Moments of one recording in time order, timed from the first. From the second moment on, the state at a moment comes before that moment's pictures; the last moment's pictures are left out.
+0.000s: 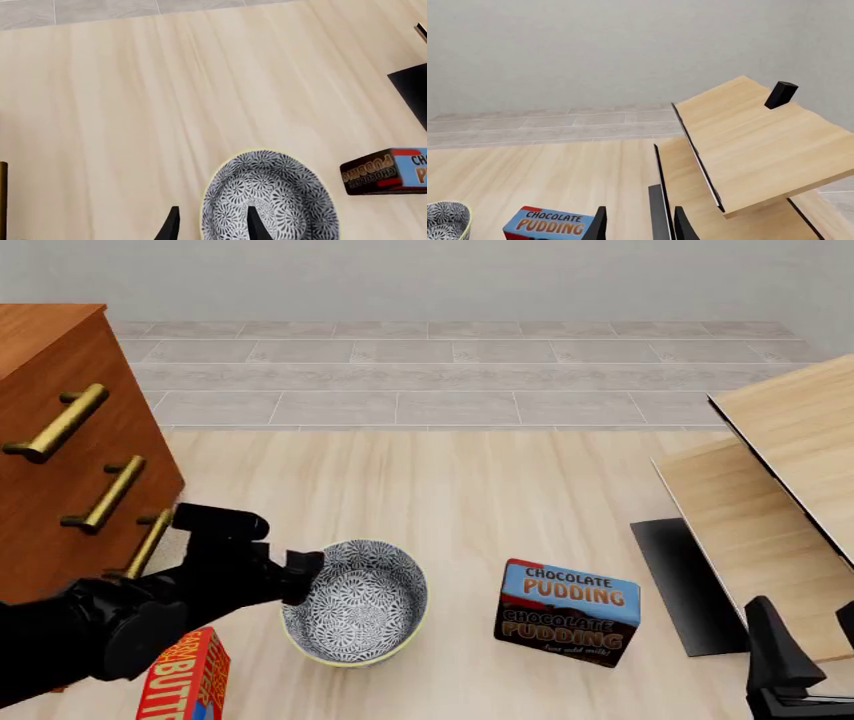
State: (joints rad) left arm -0.41 1.33 -0.49 -0.14 -0.18; right arm -0.04 0.00 -0.01 0.00 0.04
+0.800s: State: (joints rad) left arm -0.42 1.49 -0.45 -0.29 -0.22; right arm -0.05 0.00 -0.01 0.00 0.04
